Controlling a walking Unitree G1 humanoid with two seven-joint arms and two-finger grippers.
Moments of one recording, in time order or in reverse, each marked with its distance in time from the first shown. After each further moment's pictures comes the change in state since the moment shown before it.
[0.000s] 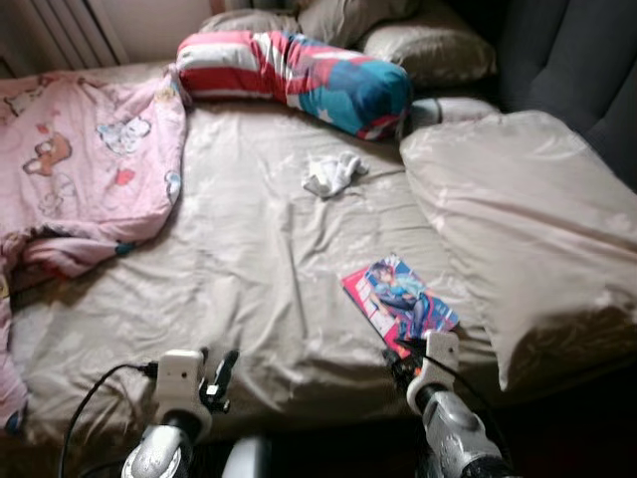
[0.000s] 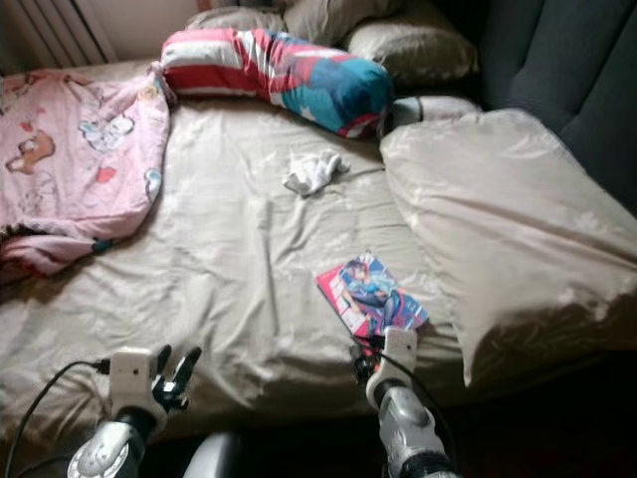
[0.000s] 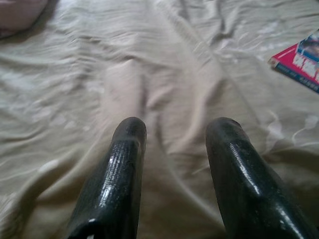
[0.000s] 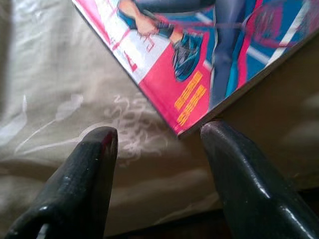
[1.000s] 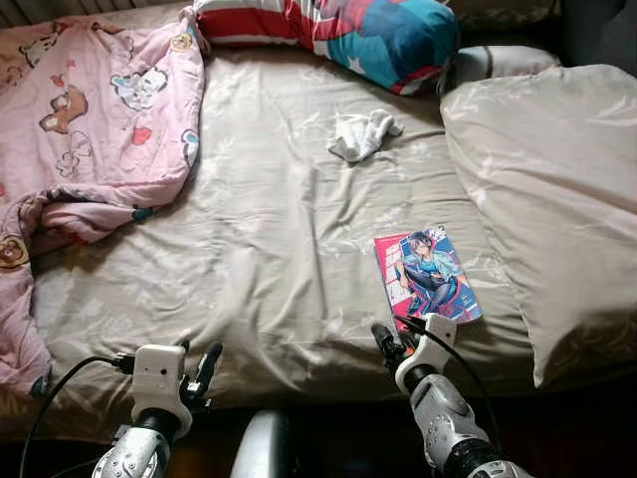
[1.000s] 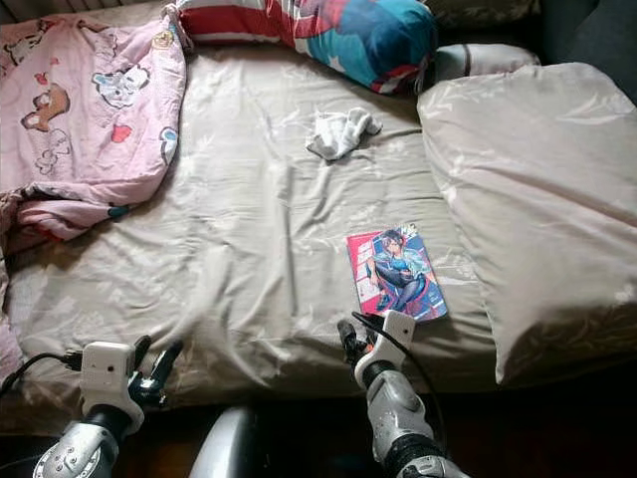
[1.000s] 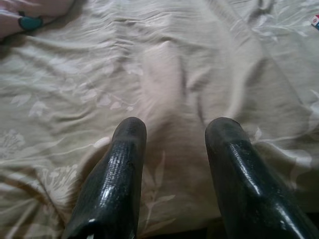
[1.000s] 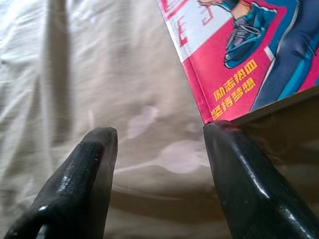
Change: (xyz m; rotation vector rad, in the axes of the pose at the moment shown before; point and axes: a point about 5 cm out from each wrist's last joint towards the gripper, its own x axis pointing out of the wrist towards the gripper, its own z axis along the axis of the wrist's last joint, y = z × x) left arm -0.017 0.007 0.030 0.064 -0.026 0.014; right arm 0.007 0.027 0.023 0.146 -0.115 0.154
